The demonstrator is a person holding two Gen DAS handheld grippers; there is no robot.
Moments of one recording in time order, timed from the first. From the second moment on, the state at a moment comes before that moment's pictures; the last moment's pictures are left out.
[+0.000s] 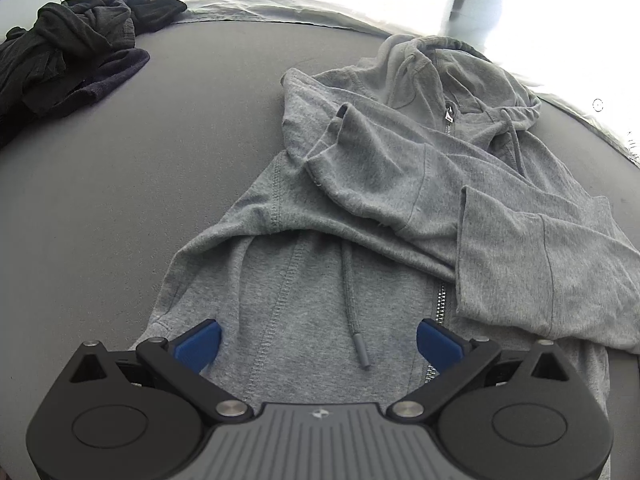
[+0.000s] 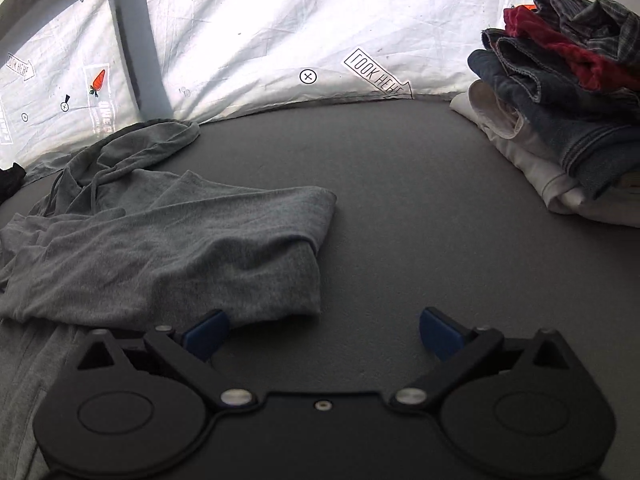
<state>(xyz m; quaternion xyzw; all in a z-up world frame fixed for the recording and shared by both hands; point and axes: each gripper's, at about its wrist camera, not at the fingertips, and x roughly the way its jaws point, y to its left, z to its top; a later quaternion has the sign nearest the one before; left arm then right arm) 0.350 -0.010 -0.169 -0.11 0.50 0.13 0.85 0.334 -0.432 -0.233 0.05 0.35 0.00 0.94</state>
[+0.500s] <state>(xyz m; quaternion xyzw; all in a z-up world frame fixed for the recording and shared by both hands) 0.378 -0.074 -0.160 -0.08 0.48 -0.04 0.88 0.331 -0.424 -0.239 0.02 0.33 -0.01 0.94</state>
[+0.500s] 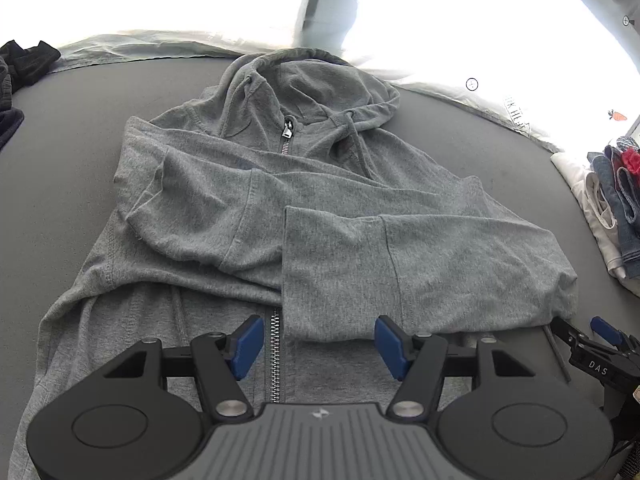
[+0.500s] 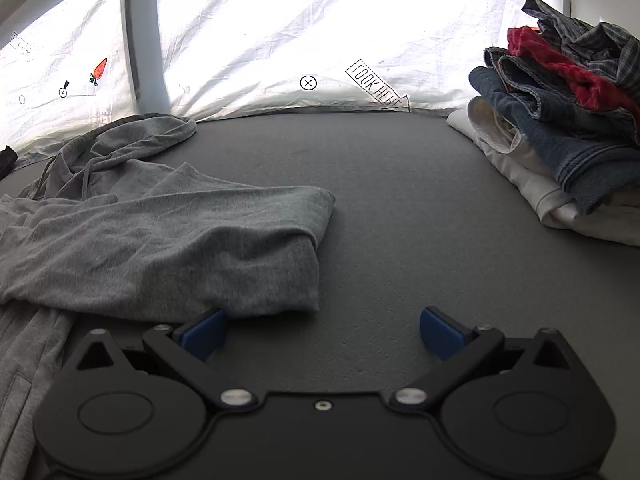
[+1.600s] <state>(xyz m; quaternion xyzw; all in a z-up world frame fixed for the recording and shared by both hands) 0.397 0.012 -0.044 -0.09 0.30 0.04 0.95 0.332 -0.422 -0.238 0.01 0.33 -0.02 0.94</state>
